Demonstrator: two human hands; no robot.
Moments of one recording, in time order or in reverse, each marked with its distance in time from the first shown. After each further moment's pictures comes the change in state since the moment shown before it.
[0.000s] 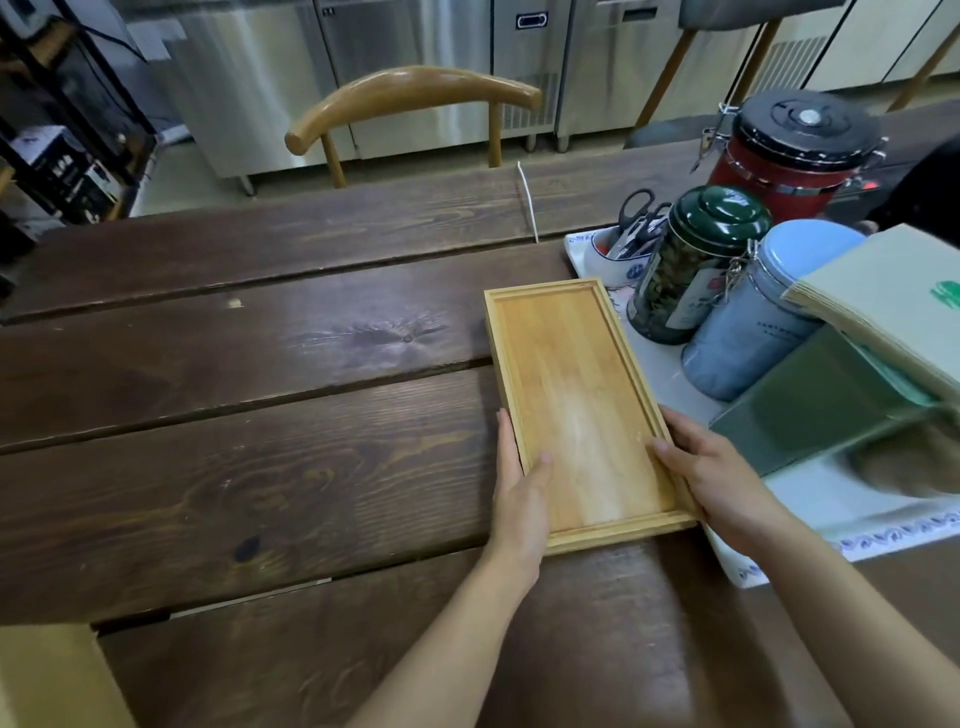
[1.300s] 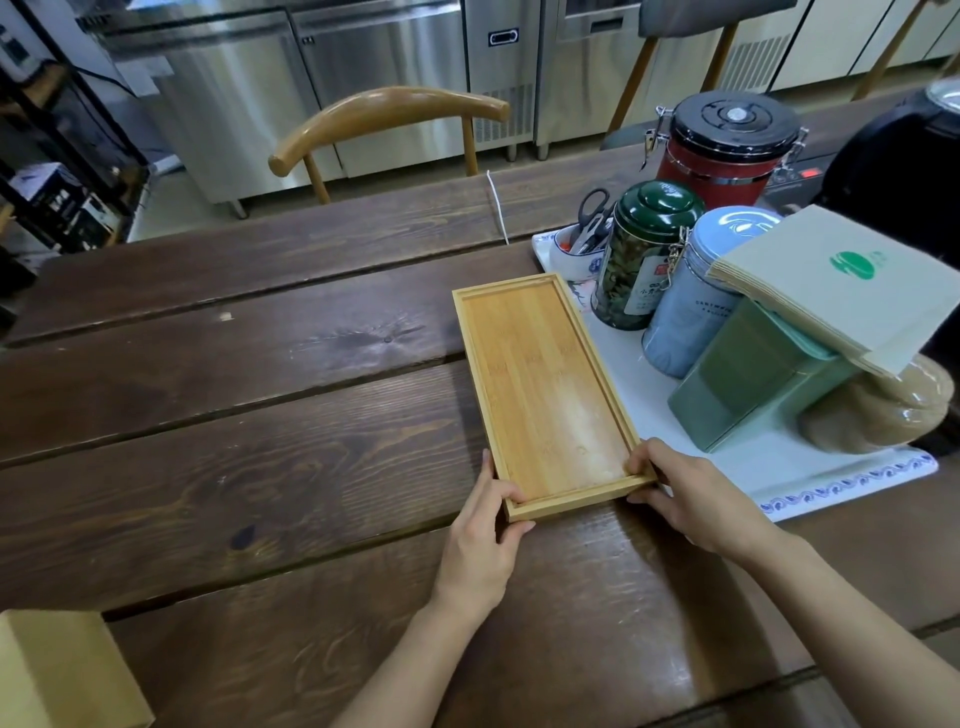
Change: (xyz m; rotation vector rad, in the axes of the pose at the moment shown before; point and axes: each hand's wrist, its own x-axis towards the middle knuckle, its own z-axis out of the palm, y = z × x) left_hand -0.042 -0.032 -0.035 0.843 -0.031 0.437; right_hand -0.037 0.031 -0.026 -0.776 -0.069 -0.342
